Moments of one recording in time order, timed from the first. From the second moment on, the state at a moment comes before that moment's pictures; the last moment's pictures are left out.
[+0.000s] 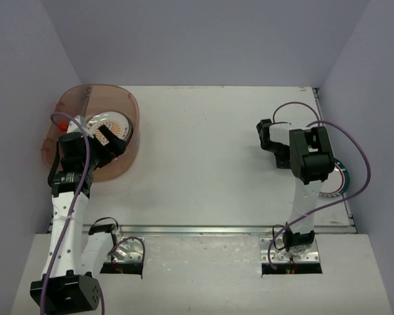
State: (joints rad) left arm 0.21 0.79 0.82 -0.56 0.20 -0.49; right arm 0.12 2.08 1.23 -0.78 1.01 0.24
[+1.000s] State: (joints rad) left arm 0.15 0.77 0.82 -0.57 0.23 -0.47; right arm 0.56 1.92 1.09 -0.58 1.01 0.10
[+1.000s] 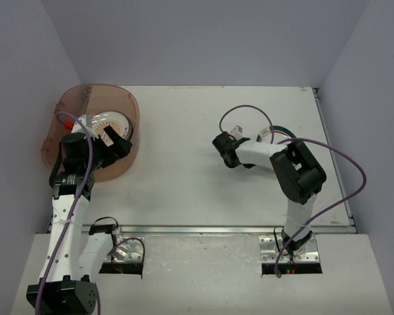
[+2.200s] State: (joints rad) left arm 0.14 0.99 0.79 -0.45 0.77 -0.49; right arm 1.39 1.50 0.79 0.35 0.49 -1.27
